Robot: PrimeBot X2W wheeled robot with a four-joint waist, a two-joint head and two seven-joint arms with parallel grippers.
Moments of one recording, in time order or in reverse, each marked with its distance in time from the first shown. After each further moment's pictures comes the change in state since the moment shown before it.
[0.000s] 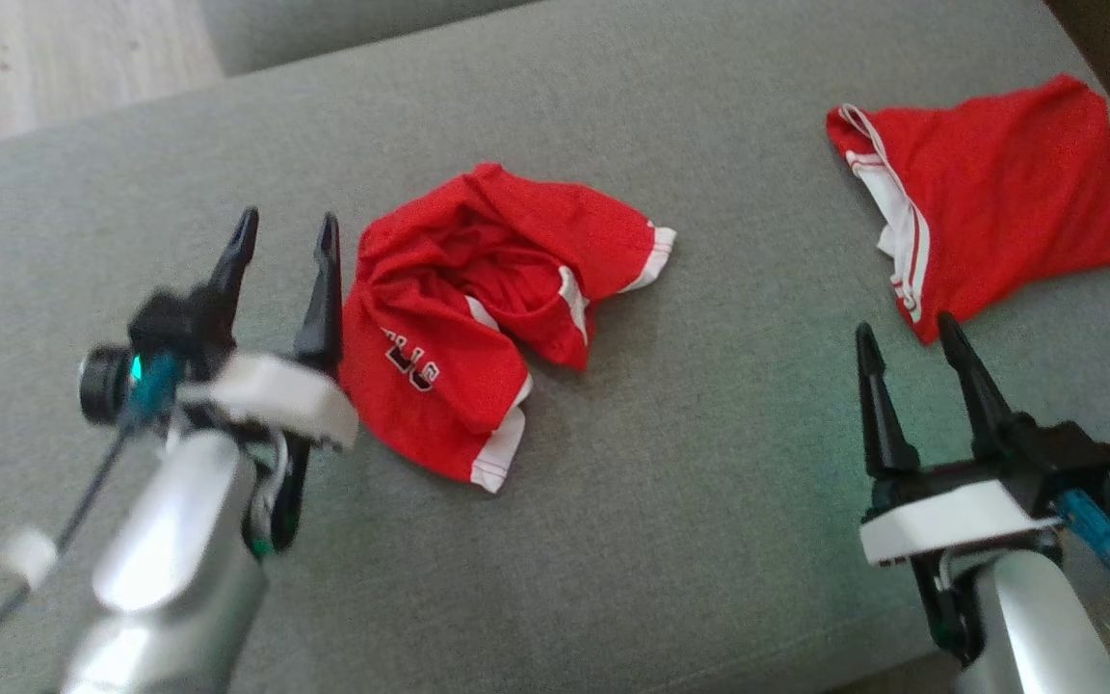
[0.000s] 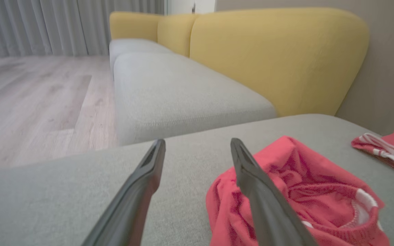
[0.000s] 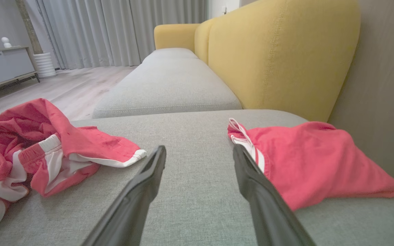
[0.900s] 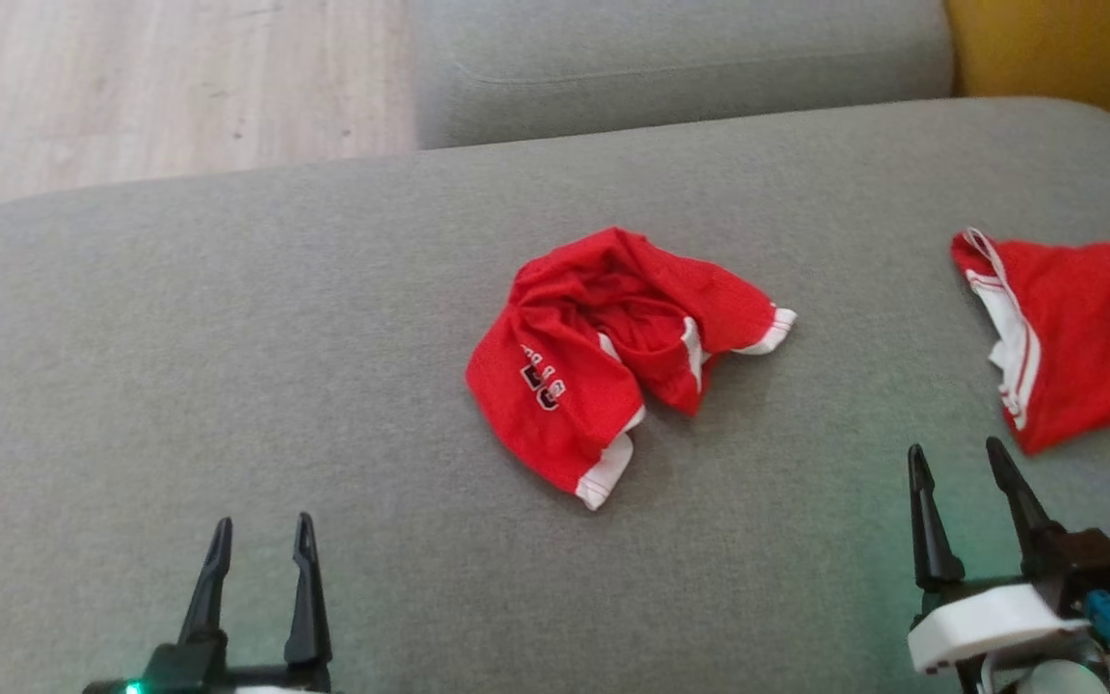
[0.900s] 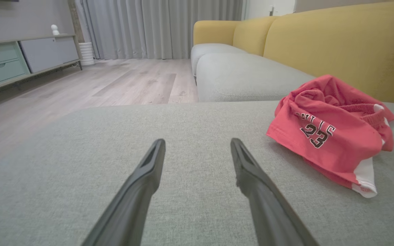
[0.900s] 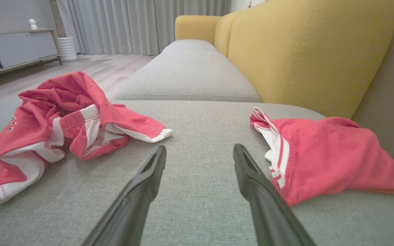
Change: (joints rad) left arm 0.675 -0.089 0.233 -0.338 0.254 0.095 -0.117; right arm 0.173 0.002 -0.121 0.034 -0.085 0.000 0.000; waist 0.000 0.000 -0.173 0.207
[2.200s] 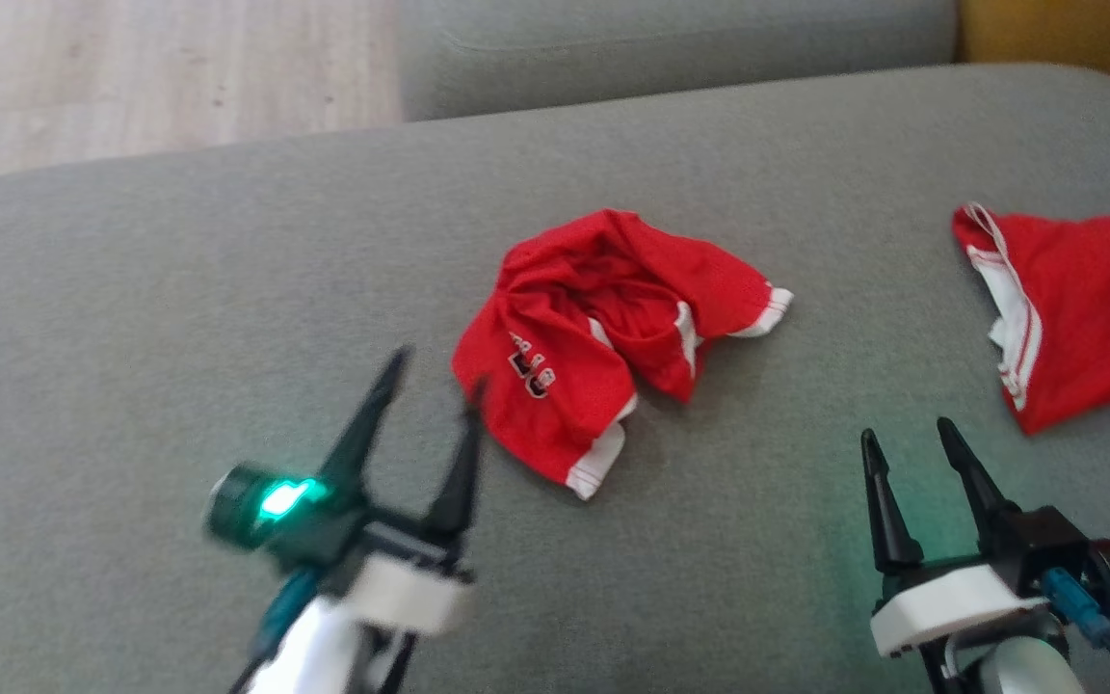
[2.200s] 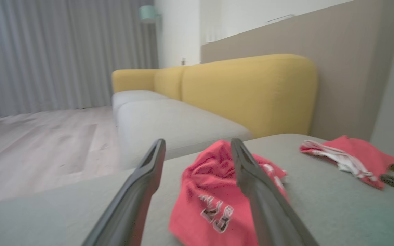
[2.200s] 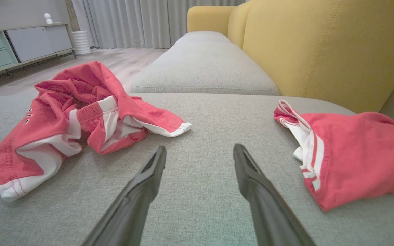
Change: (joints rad) left arm -0.267 -0.106 -0.101 0.010 0.167 -0.232 -0.002; right arm -0.039 0.001 0.079 0.021 0.011 0.000 0.000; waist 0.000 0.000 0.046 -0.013
